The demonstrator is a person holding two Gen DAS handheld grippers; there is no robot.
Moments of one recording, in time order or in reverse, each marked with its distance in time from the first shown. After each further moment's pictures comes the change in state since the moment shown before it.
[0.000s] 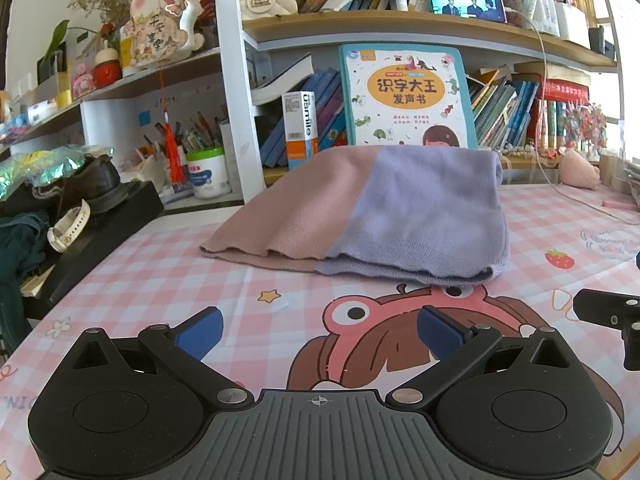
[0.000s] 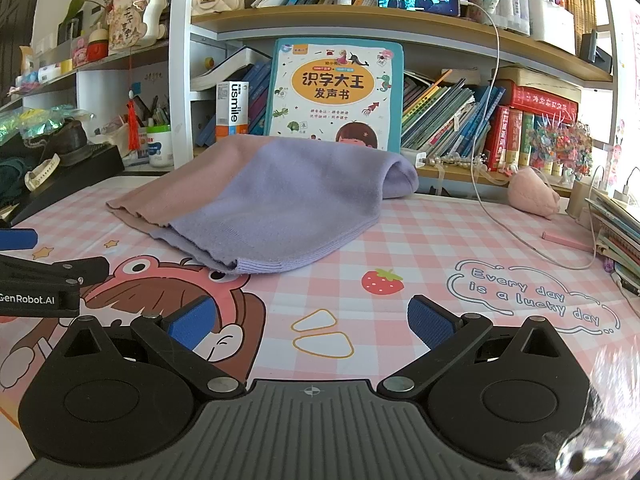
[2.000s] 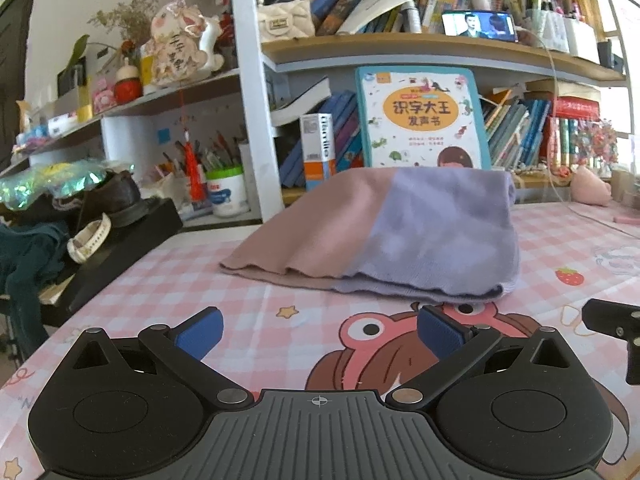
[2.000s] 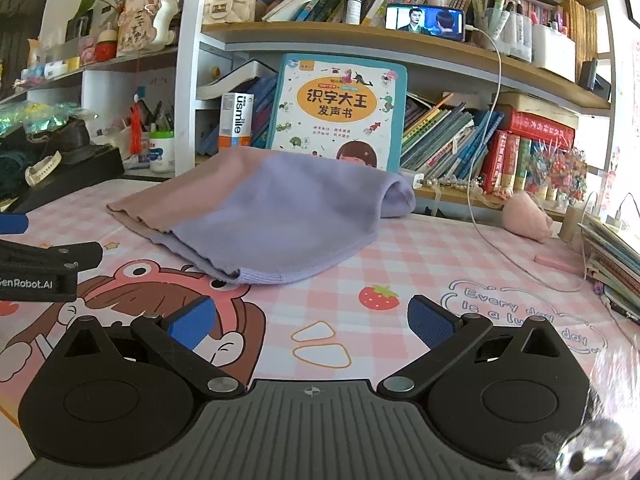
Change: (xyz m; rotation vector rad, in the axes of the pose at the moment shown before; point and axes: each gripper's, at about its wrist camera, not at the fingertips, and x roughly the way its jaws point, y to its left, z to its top) left arm -0.010 -0.001 0.000 0.004 -0.065 0.039; right arm -0.007 0.009 -0.001 -0.048 -0.047 -0.029
